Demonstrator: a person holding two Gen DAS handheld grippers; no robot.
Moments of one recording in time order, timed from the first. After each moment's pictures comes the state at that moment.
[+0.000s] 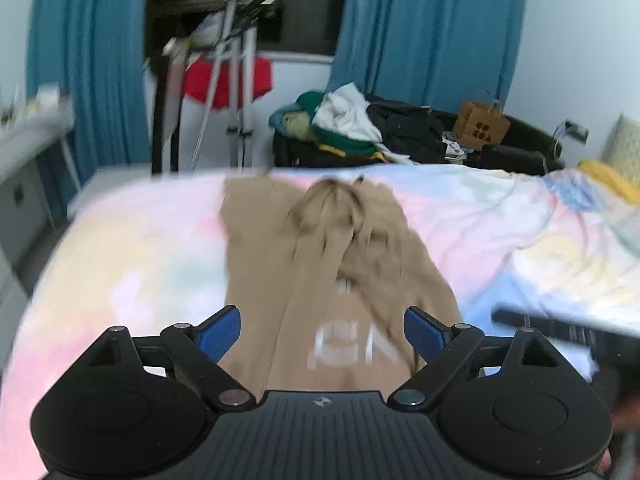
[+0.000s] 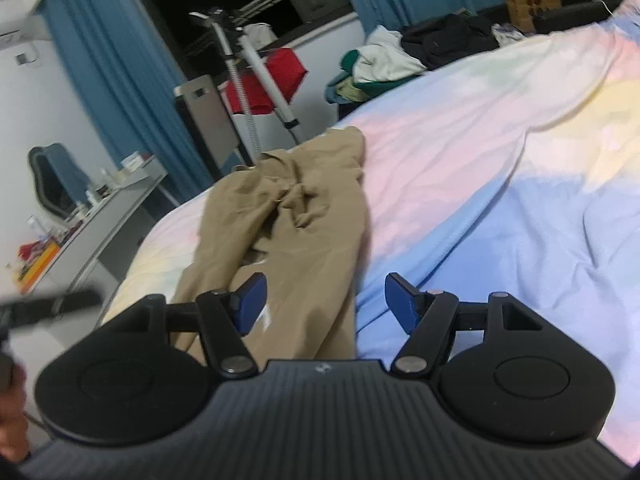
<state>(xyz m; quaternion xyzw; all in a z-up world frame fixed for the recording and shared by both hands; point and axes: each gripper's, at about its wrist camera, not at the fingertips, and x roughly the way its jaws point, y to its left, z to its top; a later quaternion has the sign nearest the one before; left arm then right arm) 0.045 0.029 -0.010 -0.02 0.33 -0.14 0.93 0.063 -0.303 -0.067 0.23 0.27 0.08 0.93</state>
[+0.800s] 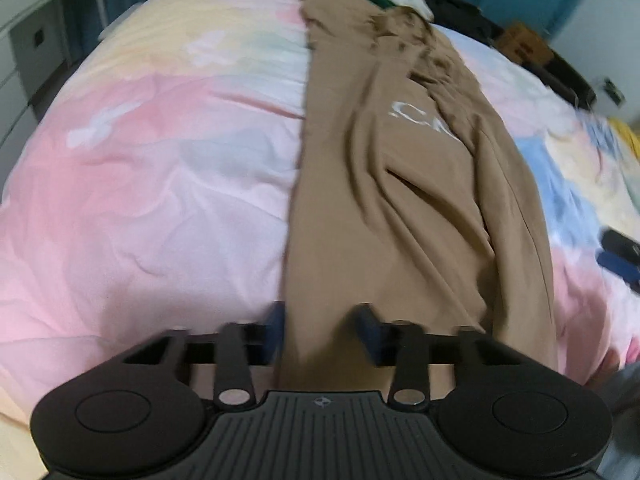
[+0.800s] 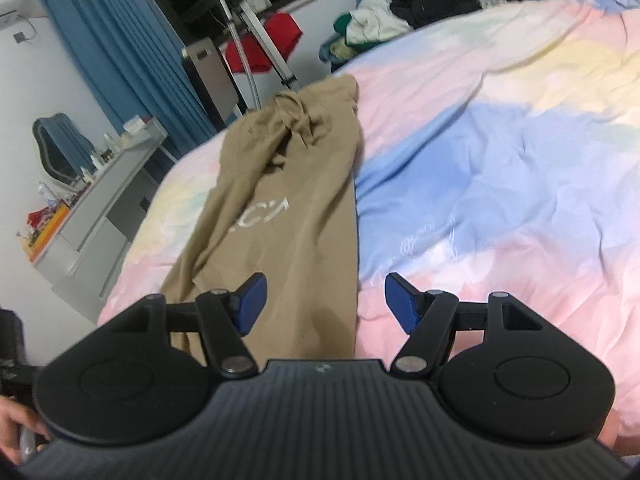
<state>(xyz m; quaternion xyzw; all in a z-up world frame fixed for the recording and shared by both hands) -0.019 0.101 -0.094 -0.04 0.50 -0.12 0.86 -0.040 -0.287 -0.064 0.23 0.34 0.07 0.91</state>
